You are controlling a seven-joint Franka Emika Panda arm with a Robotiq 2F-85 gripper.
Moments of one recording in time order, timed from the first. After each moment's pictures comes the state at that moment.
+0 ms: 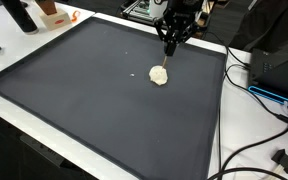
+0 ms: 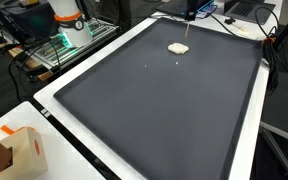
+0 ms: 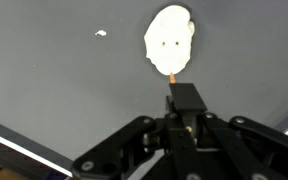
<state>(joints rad) 0.25 0.22 0.18 -2.05 -0.25 2.37 0.05</state>
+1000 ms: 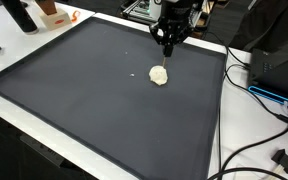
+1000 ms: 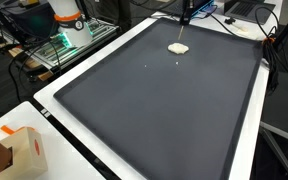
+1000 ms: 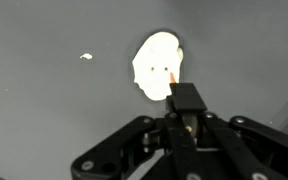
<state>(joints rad) 0.22 0.26 0.18 -2.02 -0.10 2.27 -0.13</state>
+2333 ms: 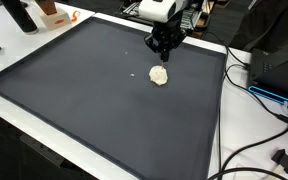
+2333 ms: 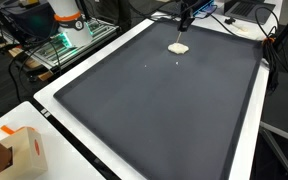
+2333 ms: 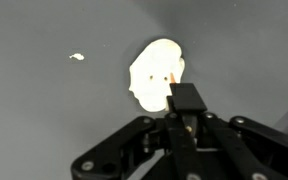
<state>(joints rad) 0.17 0.33 0.20 -1.97 -0.02 2.23 -0.33</state>
